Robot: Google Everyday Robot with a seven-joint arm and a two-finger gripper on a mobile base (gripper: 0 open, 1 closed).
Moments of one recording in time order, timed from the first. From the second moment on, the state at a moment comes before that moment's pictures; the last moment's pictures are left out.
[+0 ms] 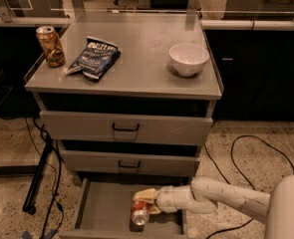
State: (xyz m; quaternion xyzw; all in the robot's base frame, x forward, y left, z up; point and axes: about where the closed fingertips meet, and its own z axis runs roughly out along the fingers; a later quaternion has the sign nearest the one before) arm 0.486 0.012 0.357 -0.17 -0.82 -0.54 0.06
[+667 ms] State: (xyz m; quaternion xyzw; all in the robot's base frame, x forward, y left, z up) arm 0.499 0.012 0.336 -0.21 -0.81 -0.55 0.04
